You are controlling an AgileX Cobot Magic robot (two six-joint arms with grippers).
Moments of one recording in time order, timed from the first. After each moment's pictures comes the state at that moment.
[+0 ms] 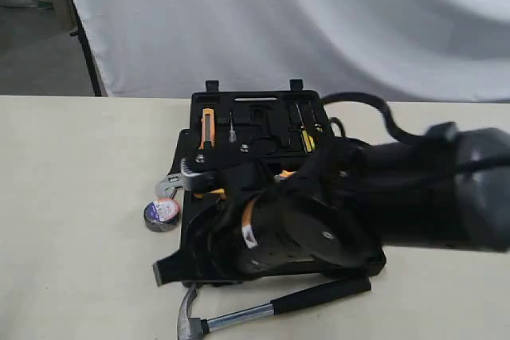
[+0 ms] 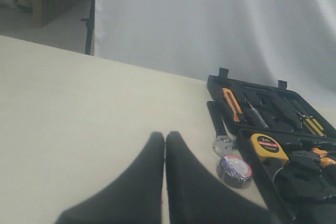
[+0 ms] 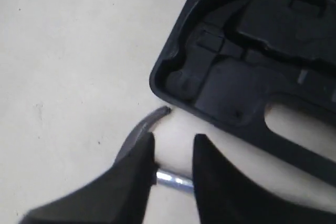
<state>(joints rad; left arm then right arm) 0.13 0.00 -0.01 0.02 0.10 -0.31 1.05 1.71 -1.00 -0.17 0.37 0.55</state>
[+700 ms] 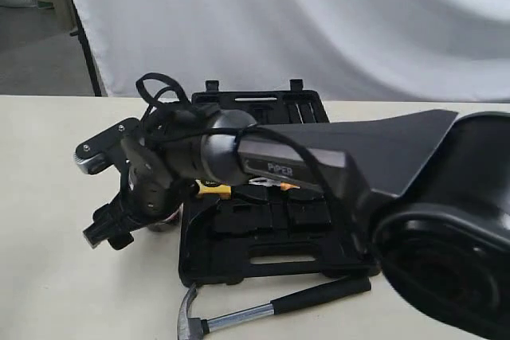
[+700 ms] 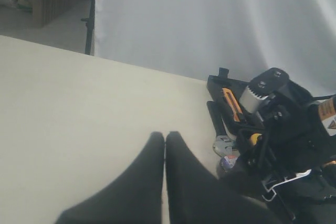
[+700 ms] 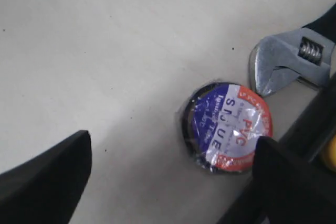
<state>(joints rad) 0.13 0.00 -0.01 0.02 0.10 -0.31 1.05 2.32 -1.84 -0.17 0.68 0.18</state>
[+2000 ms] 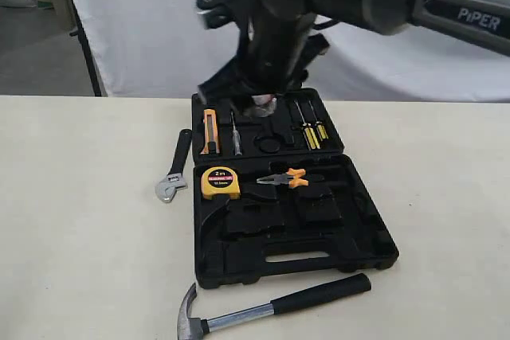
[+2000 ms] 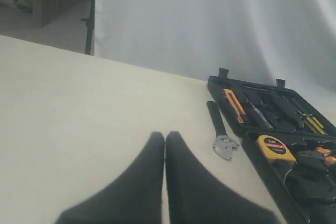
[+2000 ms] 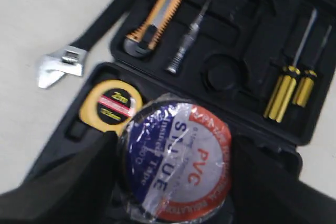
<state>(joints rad) 0.13 0.00 -0.01 0.02 0.10 -0.31 0.78 2.03 -1.86 -0.23 0.97 0.14</state>
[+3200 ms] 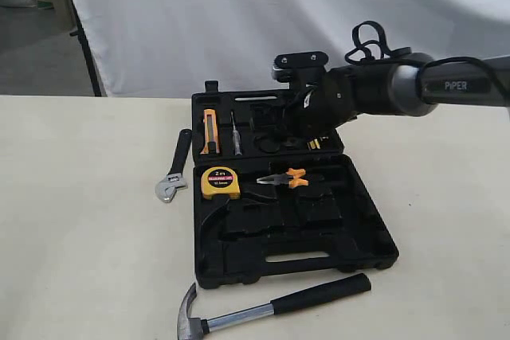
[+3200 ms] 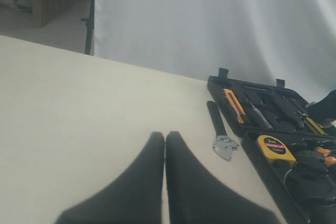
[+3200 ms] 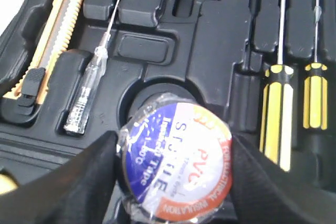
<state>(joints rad) 0.13 0.00 -0.01 0.02 0.10 -0.31 0.55 2.18 -1.56 -0.04 0.27 0.14</state>
